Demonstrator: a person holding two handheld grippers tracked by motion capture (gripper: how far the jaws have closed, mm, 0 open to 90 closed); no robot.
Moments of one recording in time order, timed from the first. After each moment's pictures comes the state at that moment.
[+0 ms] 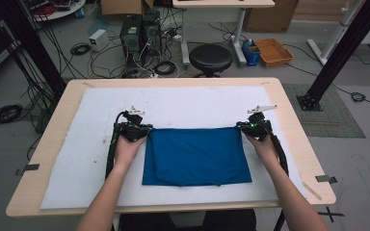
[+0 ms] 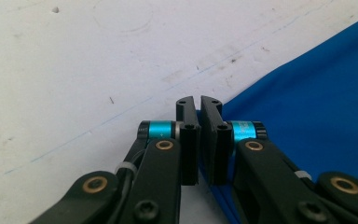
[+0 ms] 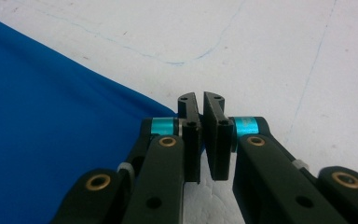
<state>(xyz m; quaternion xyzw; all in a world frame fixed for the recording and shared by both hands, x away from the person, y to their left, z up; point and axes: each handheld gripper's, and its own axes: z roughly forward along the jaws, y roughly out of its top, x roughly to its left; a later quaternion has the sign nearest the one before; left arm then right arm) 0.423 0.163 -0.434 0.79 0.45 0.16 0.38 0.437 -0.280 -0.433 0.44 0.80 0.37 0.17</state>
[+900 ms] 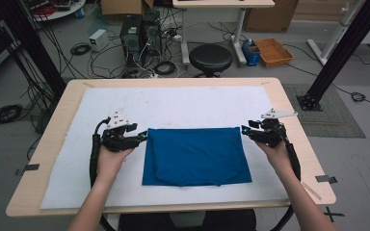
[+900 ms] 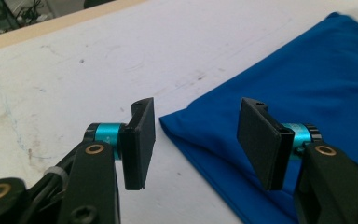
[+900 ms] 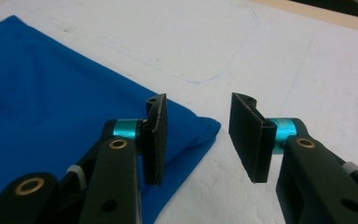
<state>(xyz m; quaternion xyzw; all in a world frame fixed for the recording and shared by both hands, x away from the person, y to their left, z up) 0.351 0.194 -0.403 0.77 0.38 0.22 0.47 0.386 -0.300 -0.399 0.40 0.79 0.43 0.20</state>
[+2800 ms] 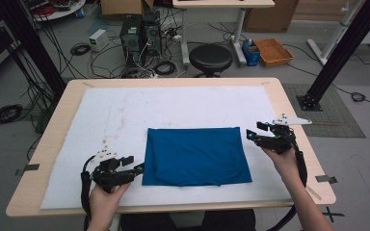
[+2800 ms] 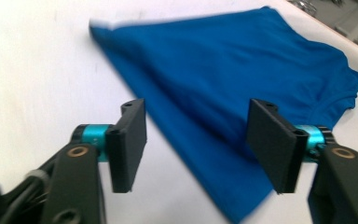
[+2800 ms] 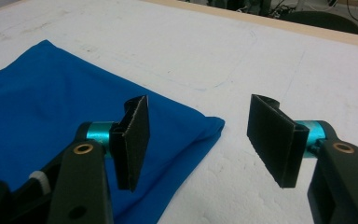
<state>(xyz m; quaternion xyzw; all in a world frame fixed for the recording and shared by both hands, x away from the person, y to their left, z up) 0.265 0.204 -0.442 0.72 0.47 0.10 0.50 0.364 -0.316 -0.397 0.40 0.76 0.47 0.20</state>
